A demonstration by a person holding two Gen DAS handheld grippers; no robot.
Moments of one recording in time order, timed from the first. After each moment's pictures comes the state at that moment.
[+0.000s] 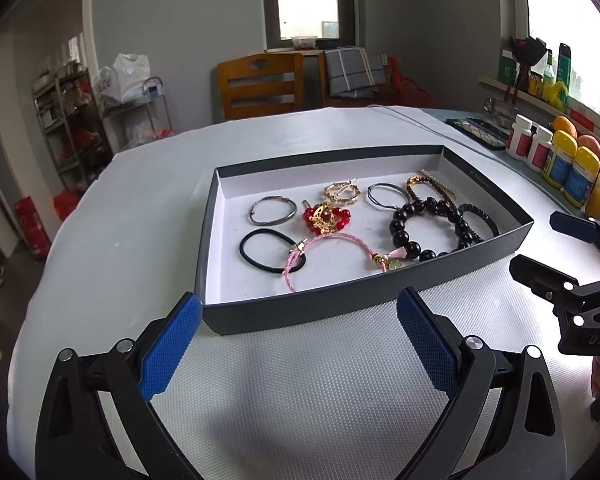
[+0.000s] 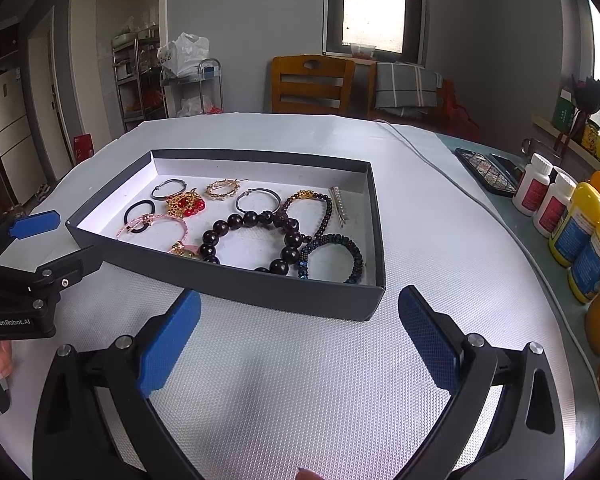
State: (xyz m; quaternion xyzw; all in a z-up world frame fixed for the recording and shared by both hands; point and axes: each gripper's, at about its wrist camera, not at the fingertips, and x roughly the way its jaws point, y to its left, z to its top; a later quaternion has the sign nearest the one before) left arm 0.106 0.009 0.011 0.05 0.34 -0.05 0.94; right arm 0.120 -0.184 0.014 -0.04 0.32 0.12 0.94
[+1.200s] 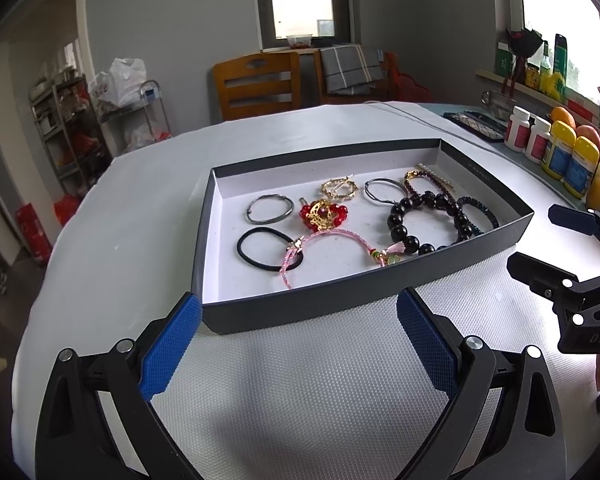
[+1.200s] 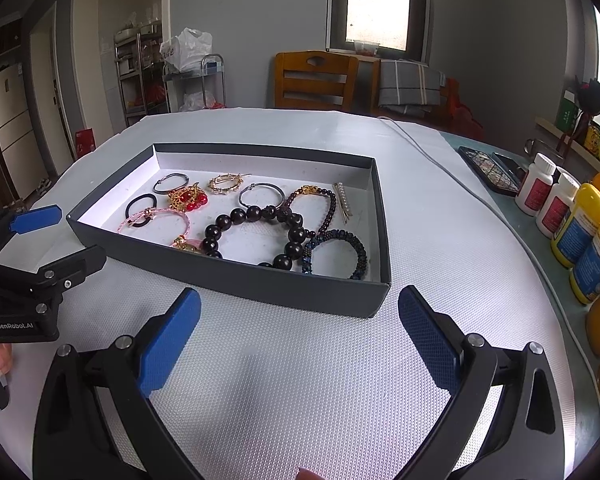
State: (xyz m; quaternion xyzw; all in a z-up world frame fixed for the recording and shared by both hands) left arm 0.104 0.011 0.008 0.06 0.34 -0.05 0.94; right arm 0.120 -0.182 0.011 -0.05 0.33 0.13 0.94
